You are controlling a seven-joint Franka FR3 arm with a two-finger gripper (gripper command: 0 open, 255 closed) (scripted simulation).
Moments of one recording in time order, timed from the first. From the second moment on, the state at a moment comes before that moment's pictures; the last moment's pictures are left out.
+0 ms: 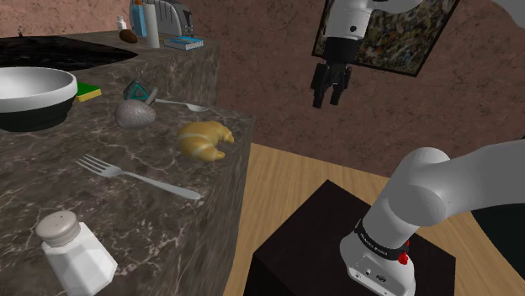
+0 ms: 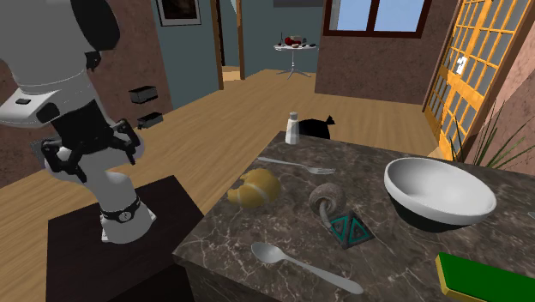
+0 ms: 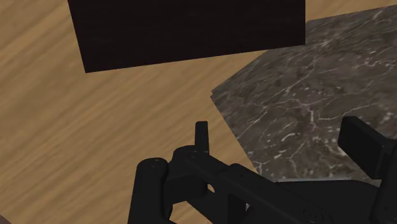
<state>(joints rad) 0.00 -0.78 -0.04 -2.38 0.08 1.47 0.05</state>
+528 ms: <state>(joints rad) 0.01 -0.75 0.10 -2.42 0.19 1.66 0.26</state>
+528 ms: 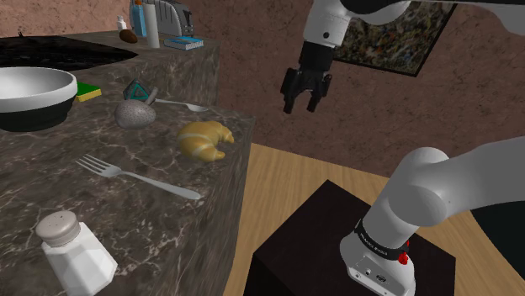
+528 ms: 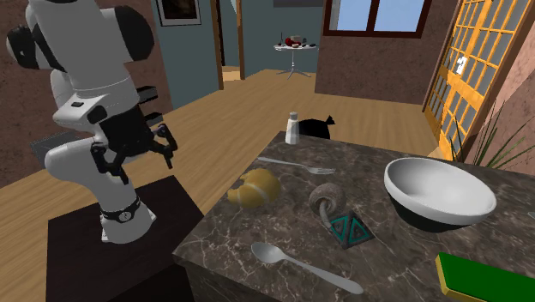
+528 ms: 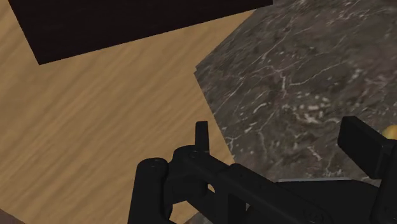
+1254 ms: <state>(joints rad) -0.02 -0.57 0.36 -2.35 0.28 2.01 0.64</state>
